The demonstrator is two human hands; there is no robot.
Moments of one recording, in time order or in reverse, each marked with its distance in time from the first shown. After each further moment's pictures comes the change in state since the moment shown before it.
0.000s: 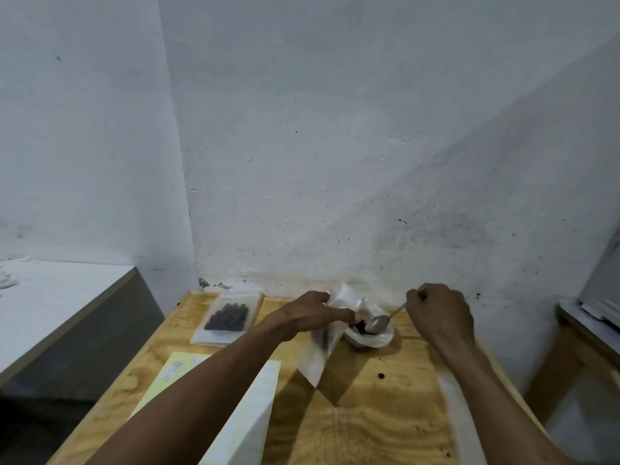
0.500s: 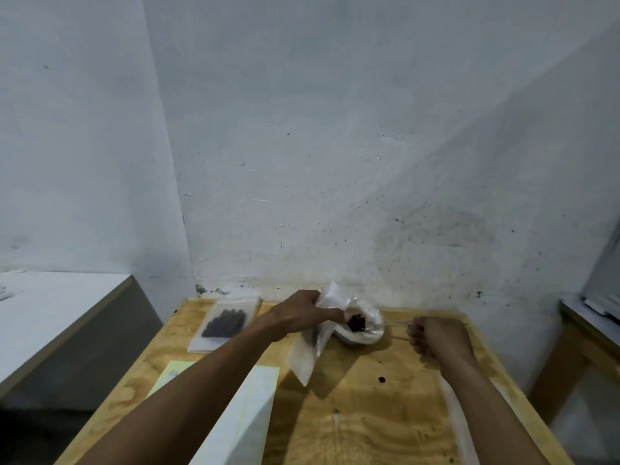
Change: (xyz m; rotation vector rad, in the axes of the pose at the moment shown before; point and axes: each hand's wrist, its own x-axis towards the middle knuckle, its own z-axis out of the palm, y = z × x) left_hand 0.008 -0.007 -0.011 0.058 0.038 0.034; right_hand -0.002 0.037 0.030 0.688 -0.192 0.621
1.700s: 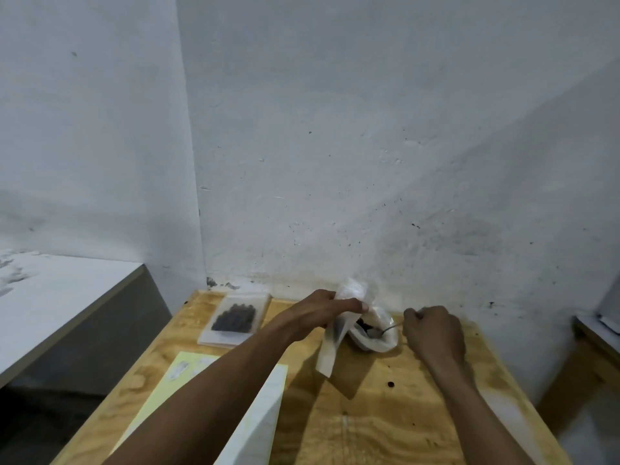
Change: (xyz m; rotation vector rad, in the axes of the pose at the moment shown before) left_hand 0.003 0.003 0.008 -0.204 -0.065 0.026; right_hand -0.014 -0.009 0.032 -0.572 0.202 -0.450
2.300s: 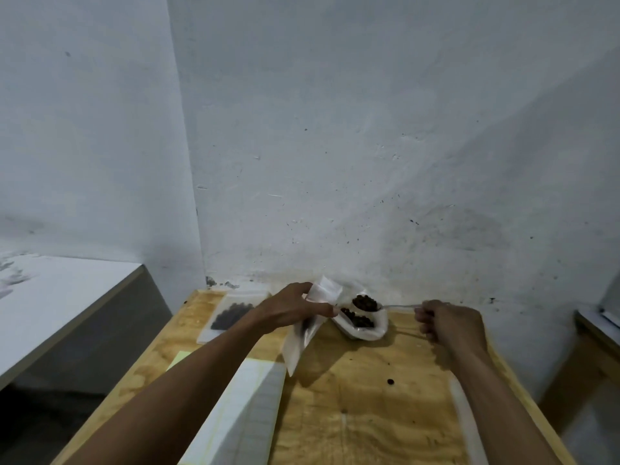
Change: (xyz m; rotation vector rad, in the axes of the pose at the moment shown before) left_hand -0.012 -0.018 -0.039 0.153 0.110 0.046; right_hand 0.005 -0.008 -0.035 0.625 -0.127 0.352
